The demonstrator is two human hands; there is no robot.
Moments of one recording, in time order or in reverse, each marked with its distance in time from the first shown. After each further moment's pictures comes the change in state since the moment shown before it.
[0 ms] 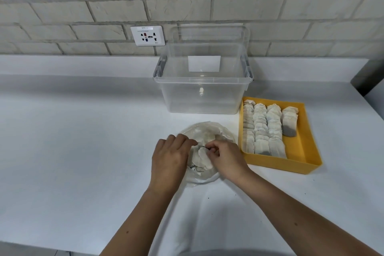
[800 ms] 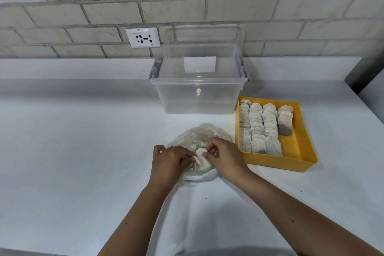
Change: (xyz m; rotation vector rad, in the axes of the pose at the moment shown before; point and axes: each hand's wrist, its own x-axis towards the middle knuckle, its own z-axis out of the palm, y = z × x) left_hand -0.004 -0.004 0.014 -0.377 -0.389 -0.236; right_hand 0.000 0.013 0.001 0.042 0.036 -0.043
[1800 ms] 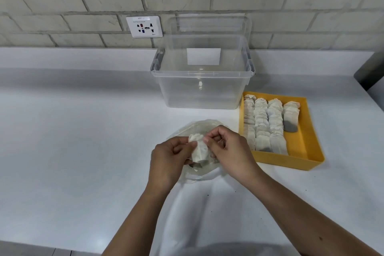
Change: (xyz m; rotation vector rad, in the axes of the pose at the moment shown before) left_hand -0.011 0.045 -0.044 -0.901 0.055 -0.532; right_hand -0.013 -0.036 -0.023 0.257 0.065 0.017
